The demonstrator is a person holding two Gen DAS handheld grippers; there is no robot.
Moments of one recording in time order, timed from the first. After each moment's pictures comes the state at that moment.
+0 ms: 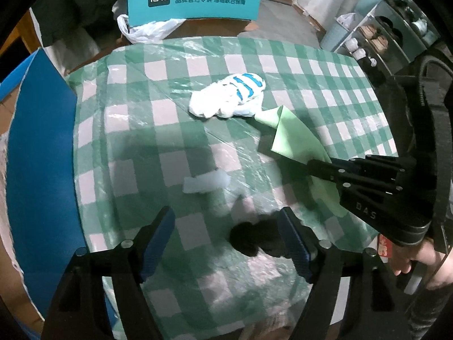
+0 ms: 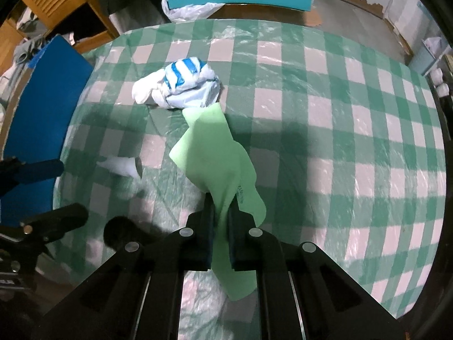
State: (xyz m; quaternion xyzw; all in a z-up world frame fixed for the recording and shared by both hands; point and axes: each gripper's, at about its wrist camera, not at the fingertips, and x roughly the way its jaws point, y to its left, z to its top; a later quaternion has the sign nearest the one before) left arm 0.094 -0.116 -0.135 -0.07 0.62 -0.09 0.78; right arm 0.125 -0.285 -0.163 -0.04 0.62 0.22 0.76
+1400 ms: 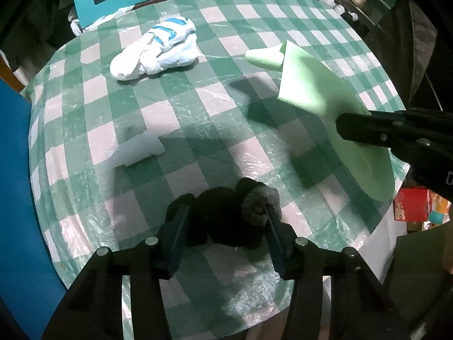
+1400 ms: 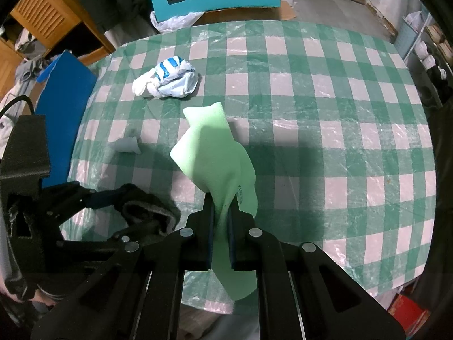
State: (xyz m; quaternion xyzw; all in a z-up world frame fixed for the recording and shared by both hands) left arm 0.070 -0.189 -0.180 0.02 0.64 -0.13 0.76; right arm 0.100 -0.326 -0.138 0.00 0.61 0.20 0.76
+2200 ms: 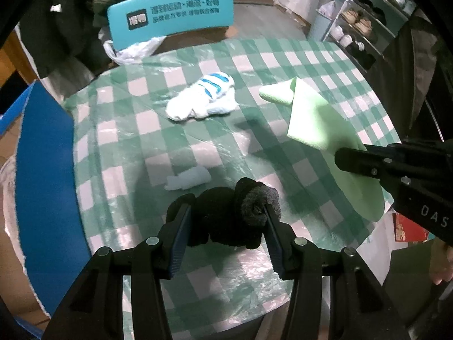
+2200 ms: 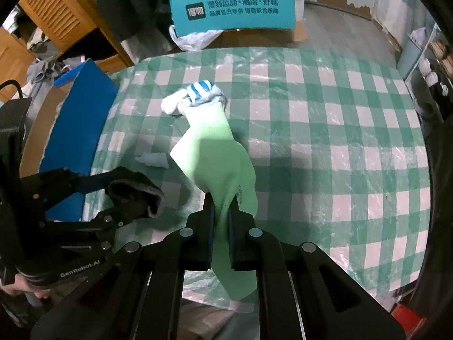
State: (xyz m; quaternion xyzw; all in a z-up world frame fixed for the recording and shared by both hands) left arm 0.069 -0.144 -0.120 0.00 0.59 -0.09 0.80; right arm 0.095 -0.300 -0.103 -0.01 0.58 0.22 0.78
